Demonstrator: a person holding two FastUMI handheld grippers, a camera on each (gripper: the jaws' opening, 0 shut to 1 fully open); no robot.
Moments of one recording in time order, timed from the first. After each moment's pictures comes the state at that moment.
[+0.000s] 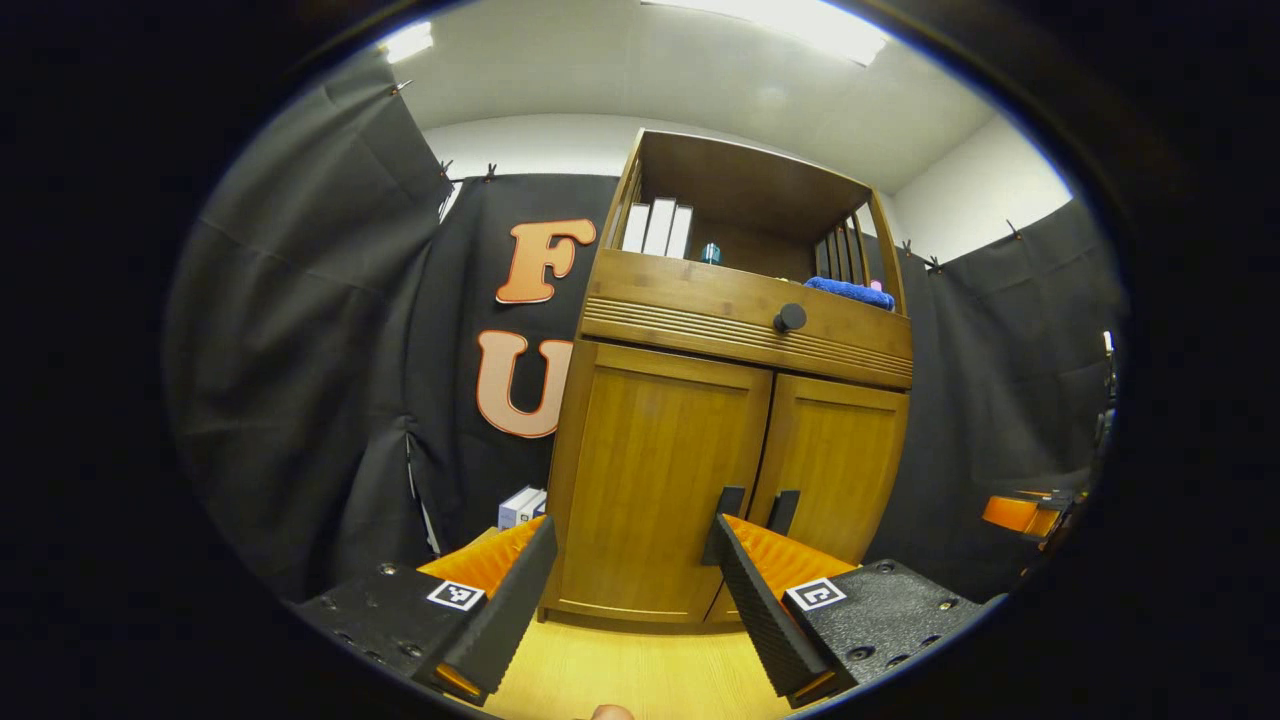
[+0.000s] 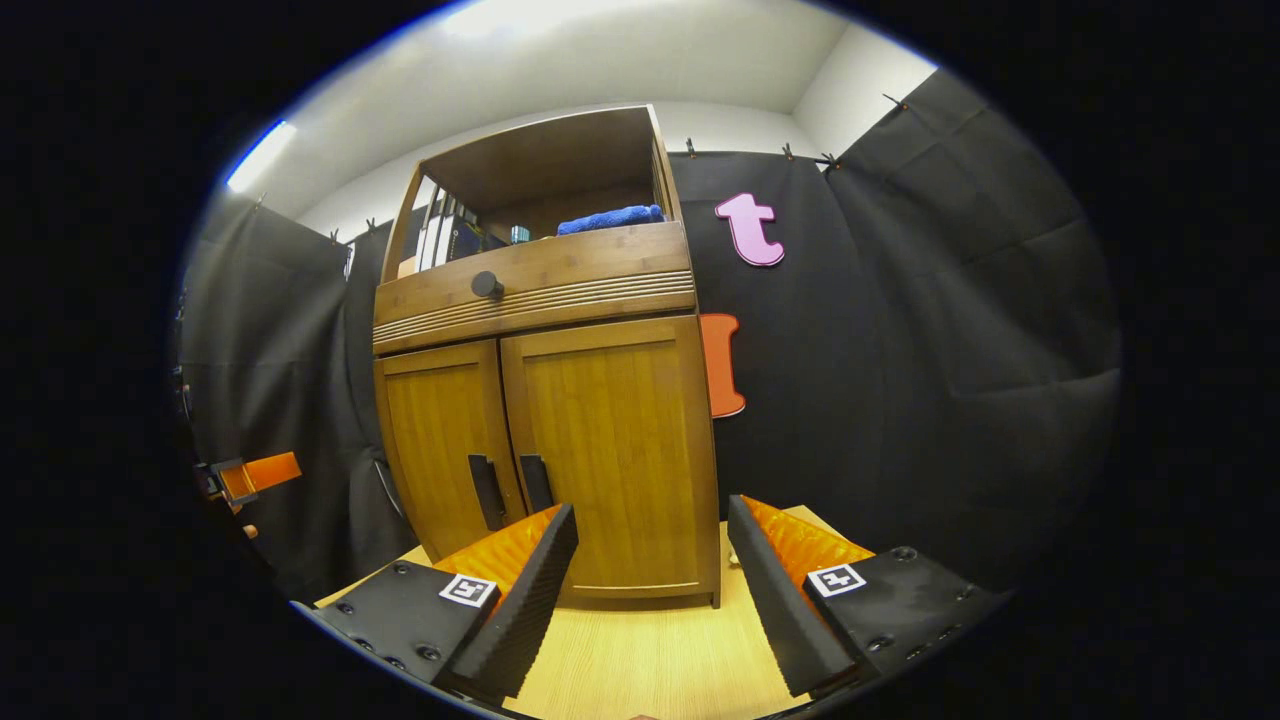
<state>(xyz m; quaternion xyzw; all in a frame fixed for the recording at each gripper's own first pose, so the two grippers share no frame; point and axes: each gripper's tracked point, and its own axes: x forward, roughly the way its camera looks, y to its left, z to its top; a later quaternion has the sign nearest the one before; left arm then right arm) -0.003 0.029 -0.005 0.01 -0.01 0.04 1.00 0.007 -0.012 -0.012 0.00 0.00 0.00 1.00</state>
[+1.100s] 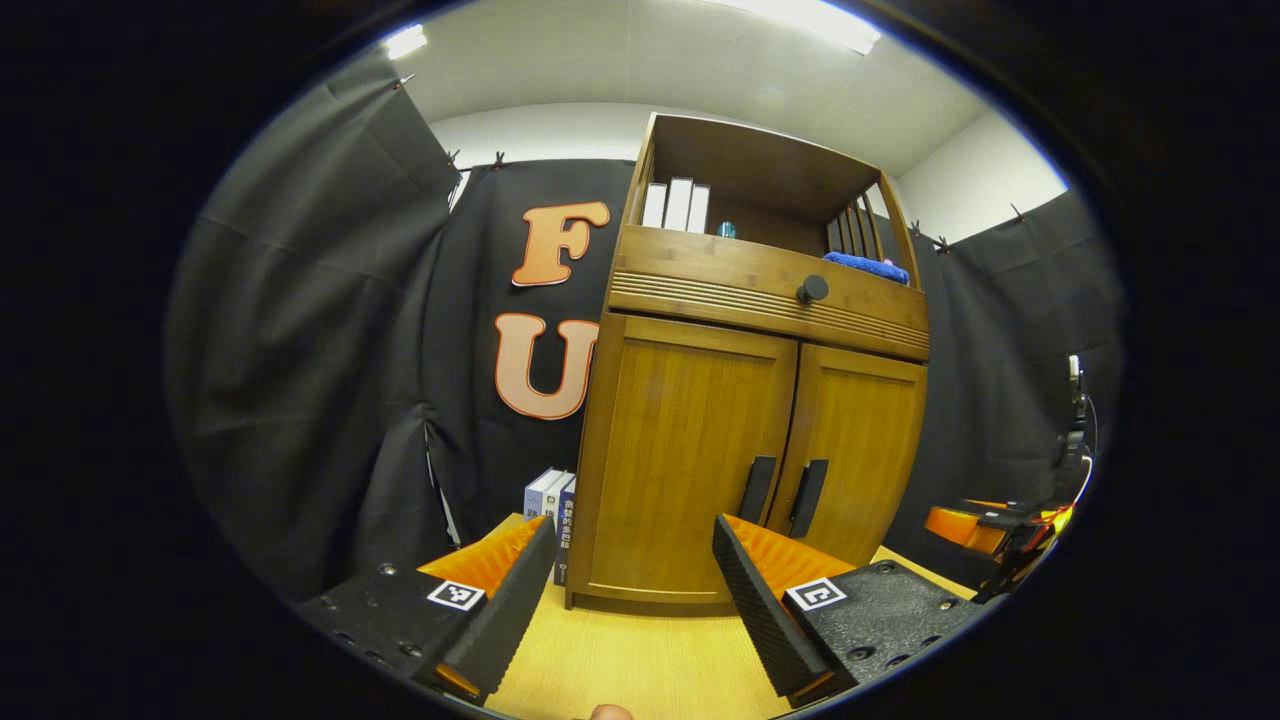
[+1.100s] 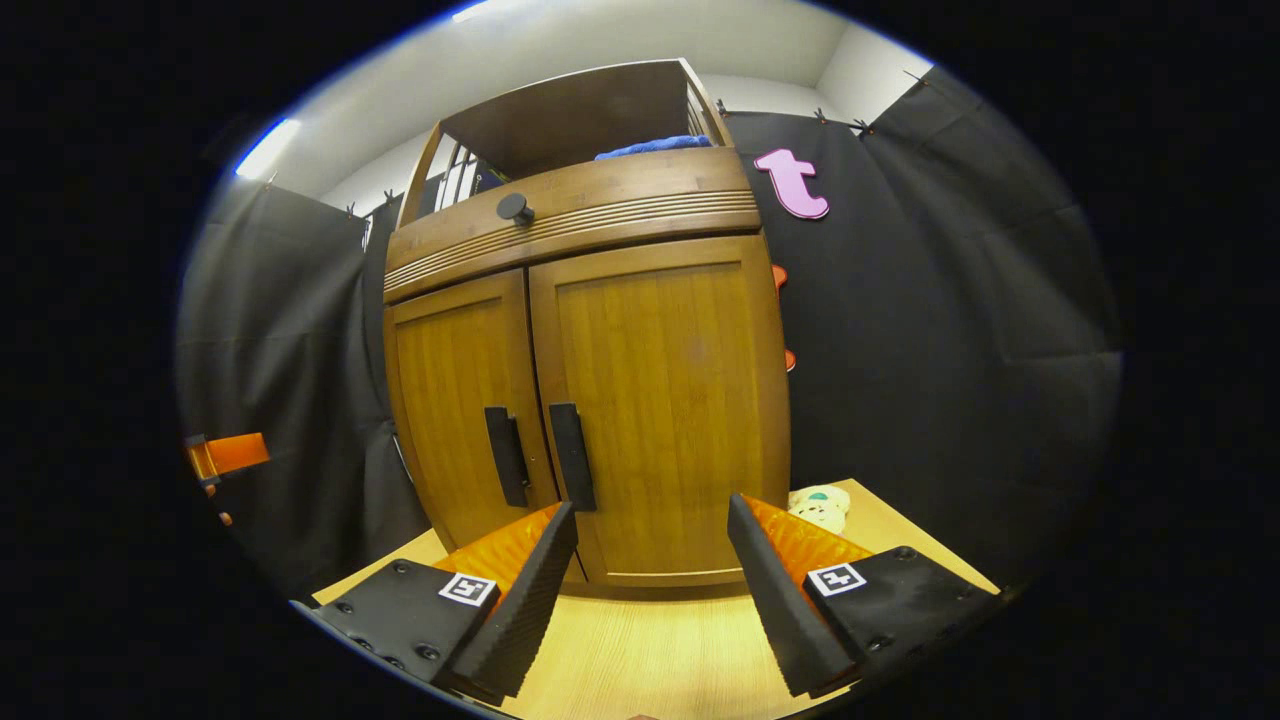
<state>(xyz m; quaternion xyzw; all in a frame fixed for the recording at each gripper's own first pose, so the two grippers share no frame) -0.012 0.059 -0.035 0.02 0.02 0.06 1.00 0.089 0.038 -0.088 0.00 0.05 0.03 1.00</state>
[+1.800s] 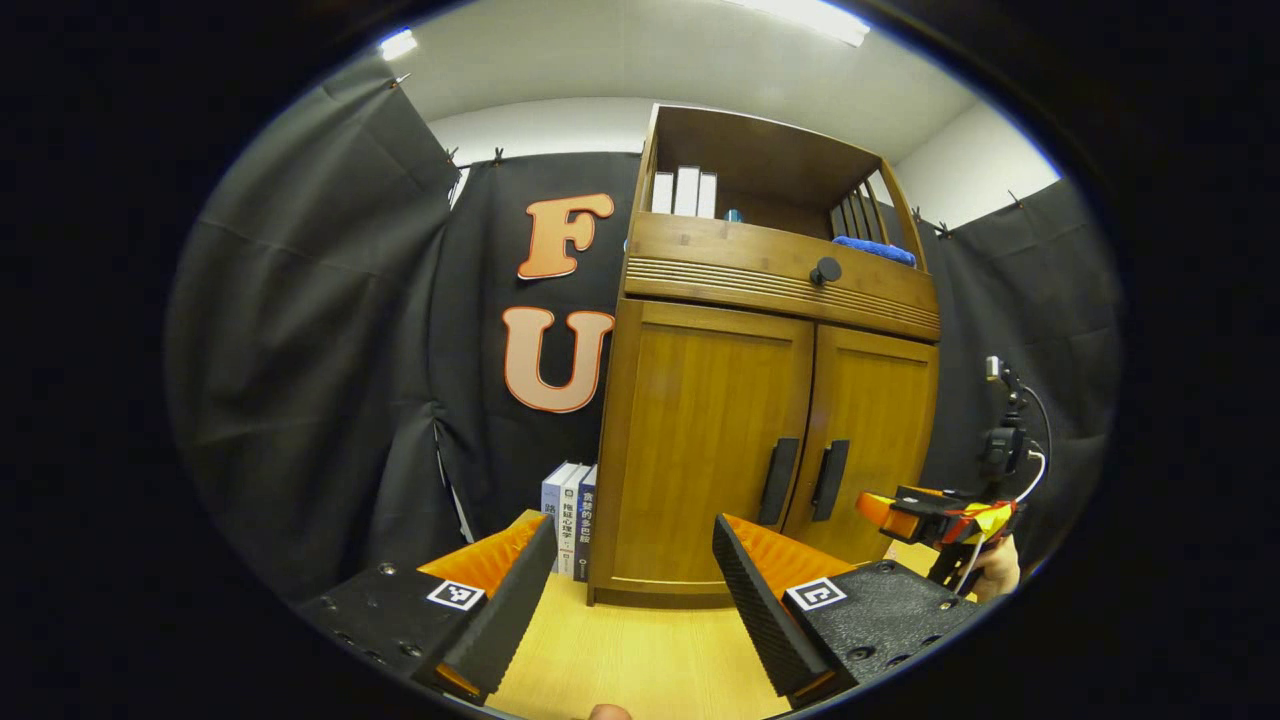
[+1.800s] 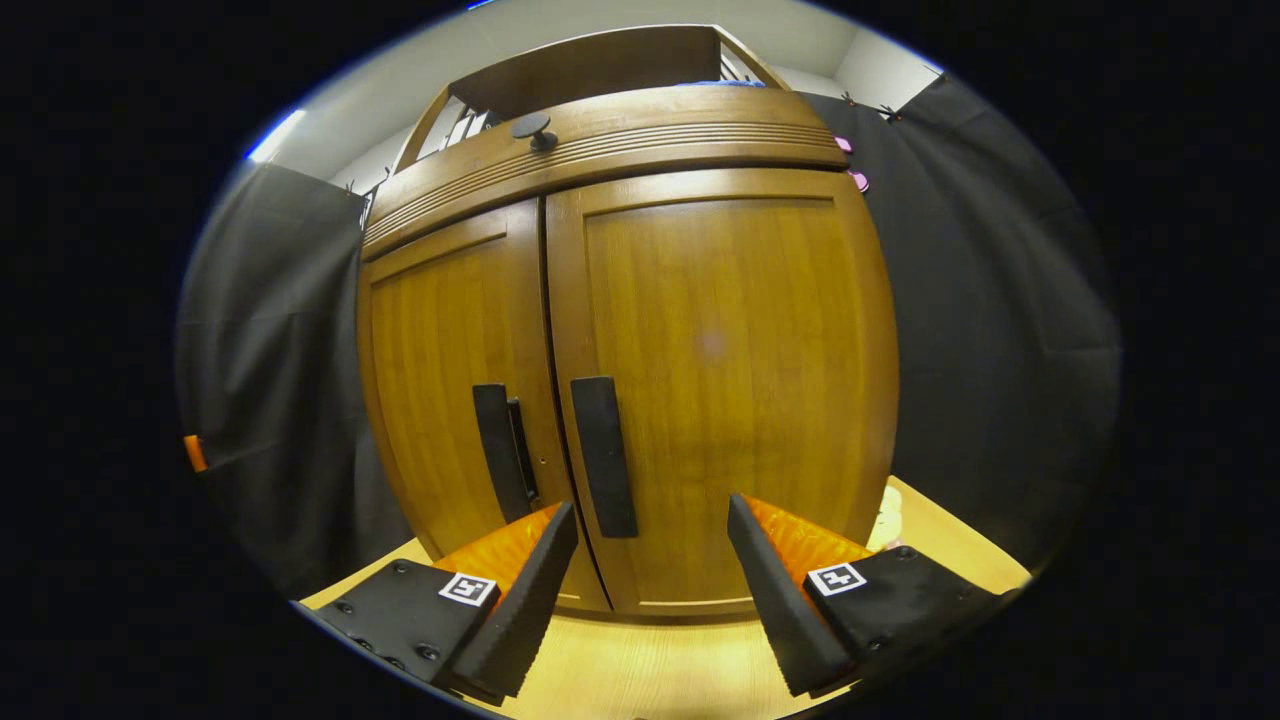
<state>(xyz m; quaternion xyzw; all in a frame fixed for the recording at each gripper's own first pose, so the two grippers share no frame) -0.011 0.087 -0.051 0.03 0.04 0.06 1.00 0.201 0.098 -0.117 0.00 0.06 0.04 1.00</state>
